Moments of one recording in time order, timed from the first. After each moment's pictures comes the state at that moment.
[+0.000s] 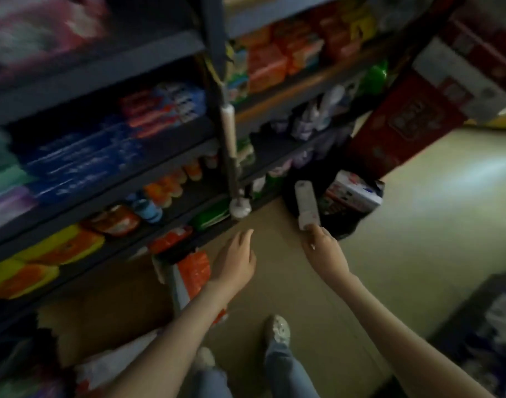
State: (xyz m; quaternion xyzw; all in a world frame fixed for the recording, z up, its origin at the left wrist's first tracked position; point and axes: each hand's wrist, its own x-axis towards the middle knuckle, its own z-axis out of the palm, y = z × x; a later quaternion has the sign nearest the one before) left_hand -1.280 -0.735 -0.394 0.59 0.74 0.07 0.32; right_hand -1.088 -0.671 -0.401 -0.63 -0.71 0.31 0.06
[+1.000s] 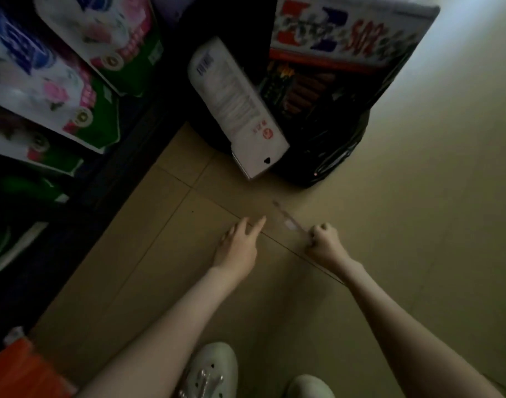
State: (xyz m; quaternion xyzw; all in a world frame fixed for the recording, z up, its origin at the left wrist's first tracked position) left_hand -1.102 -0.561 -1.064 0.71 0.58 -0.11 0.37; right_hand -0.893 -0.579 -1.104 -0.74 -0.53 0.40 -0.07
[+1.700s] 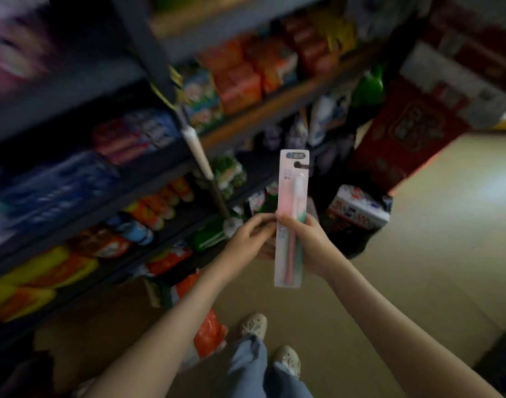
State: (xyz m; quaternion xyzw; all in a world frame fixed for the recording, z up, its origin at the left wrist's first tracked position) left_hand -1.213 -0.651 -0.353 0.37 0.61 0.39 0.59; right_hand -1.080 -0.608 -0.344 -0.46 -0.37 0.75 0.29
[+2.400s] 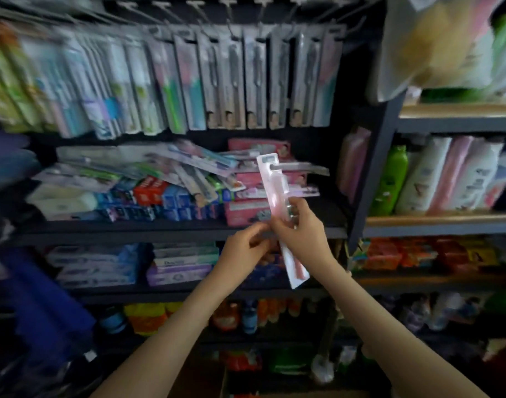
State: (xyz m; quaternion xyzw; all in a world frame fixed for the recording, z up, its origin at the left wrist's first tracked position) left_hand -1.420 -0.797 -0.088 0.43 0.71 0.54 0.16; right_hand -1.341 -0.683 -0.076 -0.25 -0.82 0.39 0.34
